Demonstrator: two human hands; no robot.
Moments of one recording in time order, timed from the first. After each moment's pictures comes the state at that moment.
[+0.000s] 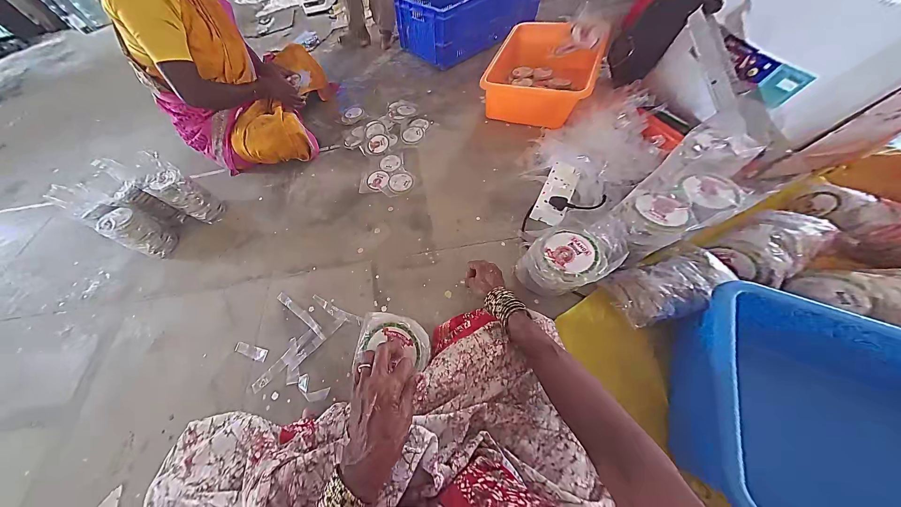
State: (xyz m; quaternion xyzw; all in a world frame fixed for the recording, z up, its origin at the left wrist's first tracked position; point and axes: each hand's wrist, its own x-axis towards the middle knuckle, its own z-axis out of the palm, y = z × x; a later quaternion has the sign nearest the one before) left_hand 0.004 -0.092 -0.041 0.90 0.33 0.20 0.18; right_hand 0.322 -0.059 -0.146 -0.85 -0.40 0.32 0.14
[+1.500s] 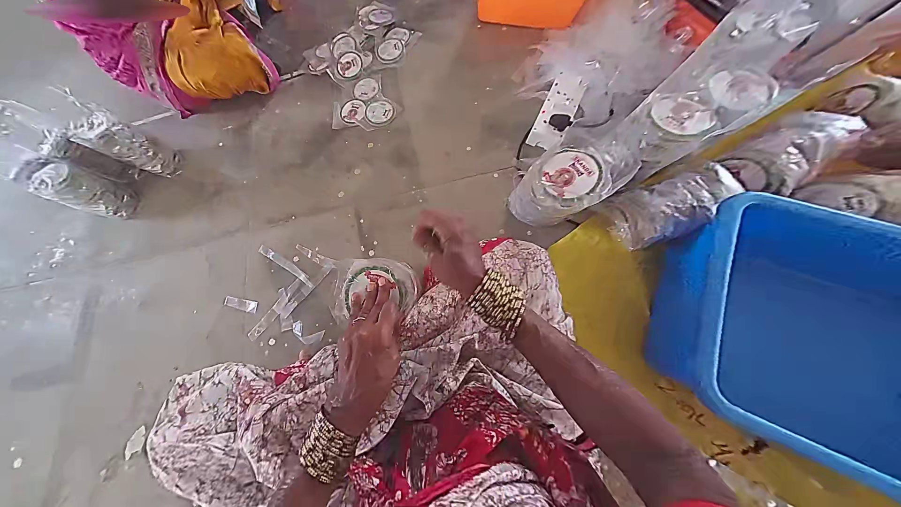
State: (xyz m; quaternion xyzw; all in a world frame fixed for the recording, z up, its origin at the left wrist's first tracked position) left_hand 0.000 -0.098 -0.042 0.93 0.30 0.17 0.15; right_hand 0.204 -0.110 -0.049 -0.71 -0.52 0.21 0.43
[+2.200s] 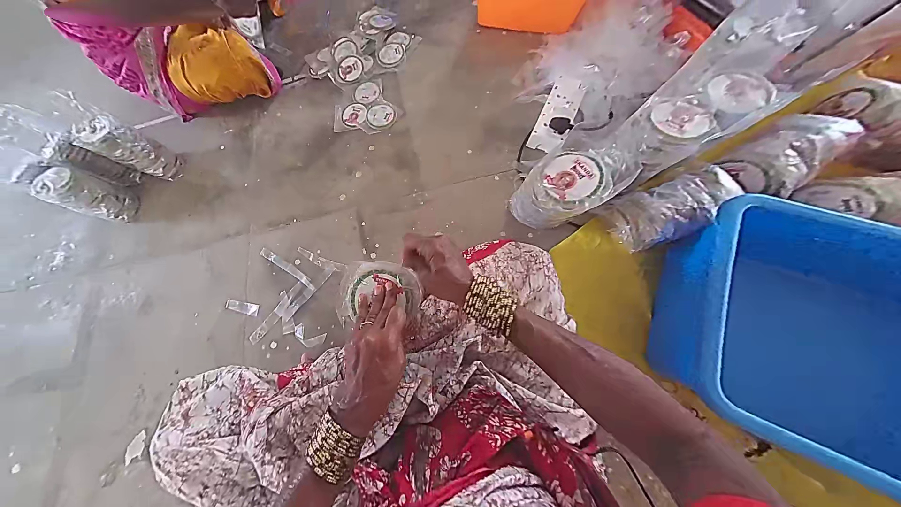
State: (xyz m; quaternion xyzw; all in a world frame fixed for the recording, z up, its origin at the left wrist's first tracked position) left_hand 0.001 -0.096 -0.049 0.93 0.28 0.19 0.14; right_hand 0.200 -0.103 -0.052 -0.67 -0.56 0.29 0.38
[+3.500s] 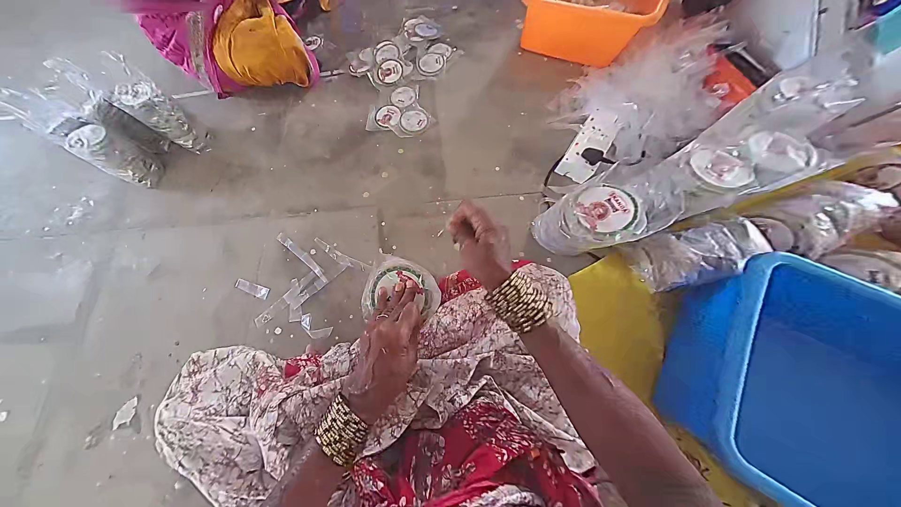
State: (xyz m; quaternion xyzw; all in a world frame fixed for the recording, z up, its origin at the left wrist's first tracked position) left_hand -0.003 -0.087 -0.053 0.90 0.29 0.23 0.22; right_hand 0.212 -0.086 -0.040 -0.73 -0.50 0.20 0.42
